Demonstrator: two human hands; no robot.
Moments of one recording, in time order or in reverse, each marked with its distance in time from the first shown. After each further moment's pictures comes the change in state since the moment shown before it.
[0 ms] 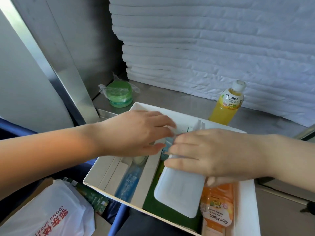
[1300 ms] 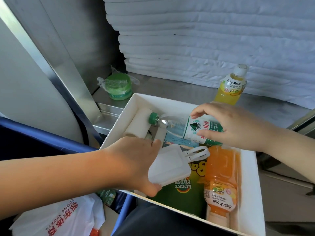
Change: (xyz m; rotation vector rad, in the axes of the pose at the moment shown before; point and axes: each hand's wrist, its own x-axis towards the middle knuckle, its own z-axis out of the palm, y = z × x) left_hand -0.019 0.046 0.033 0.021 -0.585 -0.411; right_hand -0.025 0.038 0.010 0.618 0.159 0.797
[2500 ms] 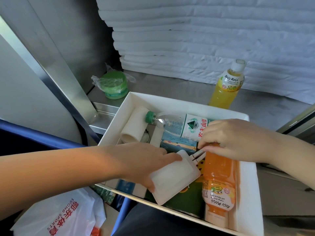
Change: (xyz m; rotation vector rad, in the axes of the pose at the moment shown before) left_hand 0.046 0.000 0.026 -0.142 -0.062 0.346; right_hand -0.018 0.015 0.017 -0.181 -0.162 -0.176
